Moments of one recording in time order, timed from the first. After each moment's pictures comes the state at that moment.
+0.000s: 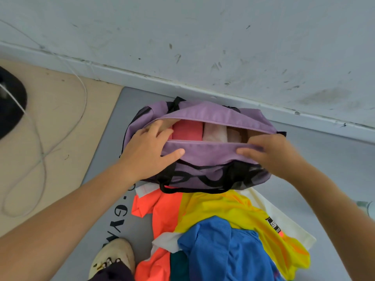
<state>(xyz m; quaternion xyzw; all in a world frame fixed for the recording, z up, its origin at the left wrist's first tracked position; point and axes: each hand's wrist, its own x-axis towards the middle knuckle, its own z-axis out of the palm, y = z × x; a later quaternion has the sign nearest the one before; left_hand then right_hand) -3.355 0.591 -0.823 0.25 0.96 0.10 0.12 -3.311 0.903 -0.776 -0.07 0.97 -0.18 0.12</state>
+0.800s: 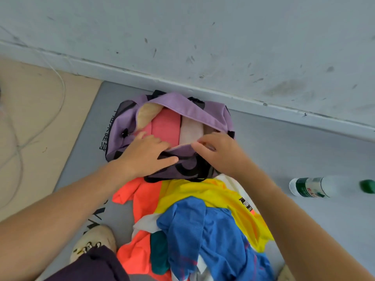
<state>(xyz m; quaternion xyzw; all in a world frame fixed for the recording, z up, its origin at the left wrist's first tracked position) -3.320 0.630 -0.835 0.33 0.92 0.06 0.18 -3.272 0.857 -0.786 -0.03 0.97 -0.23 0.11</state>
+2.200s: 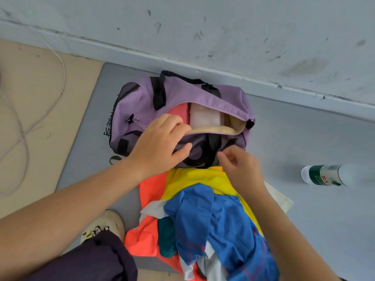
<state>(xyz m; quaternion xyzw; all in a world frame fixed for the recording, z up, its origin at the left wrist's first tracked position) -3.290 0.644 -0.820 0.37 0.90 0.23 -0.04 -3.198 0.859 -0.825 0.16 0.92 -0.37 0.02</state>
